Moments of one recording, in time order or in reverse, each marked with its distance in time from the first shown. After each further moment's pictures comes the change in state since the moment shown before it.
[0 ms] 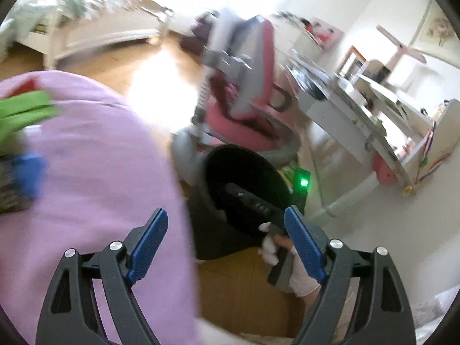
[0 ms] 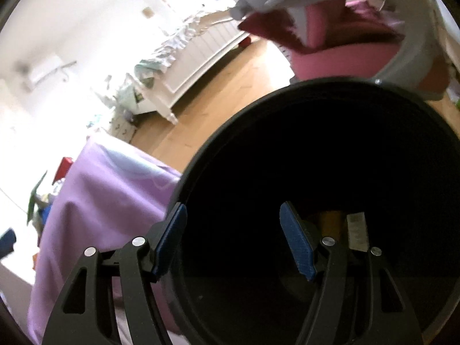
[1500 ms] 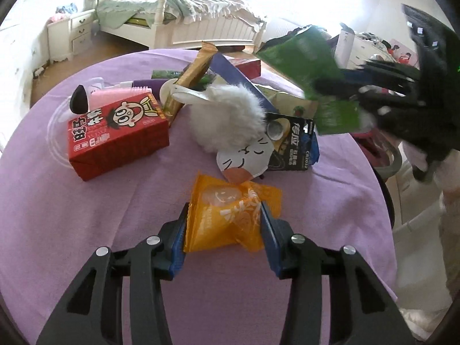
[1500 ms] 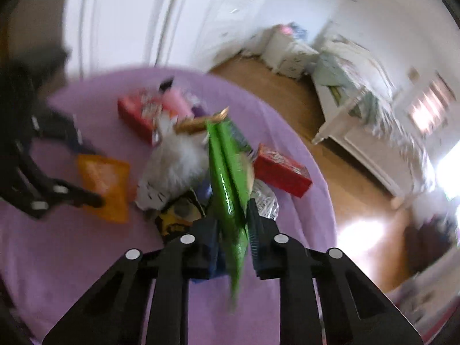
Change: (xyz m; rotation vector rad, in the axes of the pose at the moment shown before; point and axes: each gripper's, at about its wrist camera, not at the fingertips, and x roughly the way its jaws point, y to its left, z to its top) left arm -0.121 0.197 -0.052 -0.135 -0.027 0.371; right arm 0.034 0.437 -0.033 -1.344 0.173 0.167
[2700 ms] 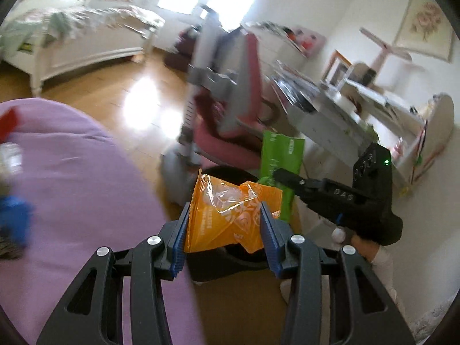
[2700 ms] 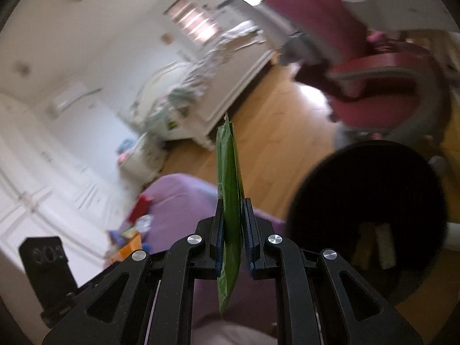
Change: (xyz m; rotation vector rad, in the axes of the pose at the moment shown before) left arm 0.073 -0.270 0.041 0.225 -0.011 -0.482; right arm -0.171 -0.124 -0.349 1.395 -0.329 -0.171
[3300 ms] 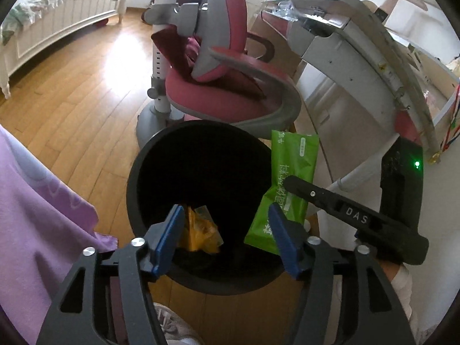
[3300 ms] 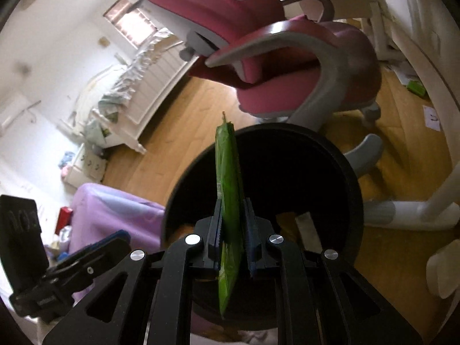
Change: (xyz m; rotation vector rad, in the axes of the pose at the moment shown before) left arm 0.148 -0.033 0.002 0.068 0.267 0.011; right arm 0.012 -0.105 -0.008 0.080 0.033 -0.277
